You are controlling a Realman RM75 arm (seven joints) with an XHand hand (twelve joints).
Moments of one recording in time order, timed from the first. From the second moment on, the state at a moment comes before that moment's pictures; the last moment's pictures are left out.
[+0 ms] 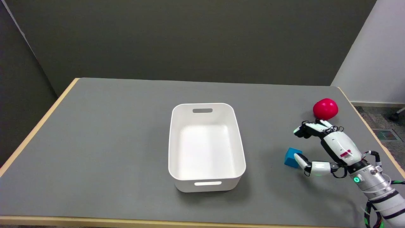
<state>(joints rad) -0.54 -0.85 -1.63 1.07 0.51 1.19 0.70</state>
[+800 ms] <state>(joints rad) -0.53 -0.84 -1.61 1.13 0.50 1.08 0.67</state>
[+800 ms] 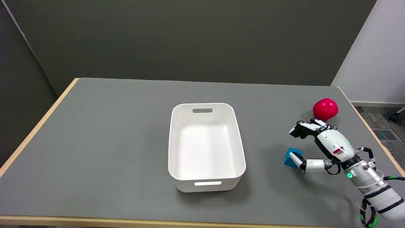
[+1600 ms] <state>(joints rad) -0.55 -0.89 -1.62 1.14 0.51 1.08 0.66</state>
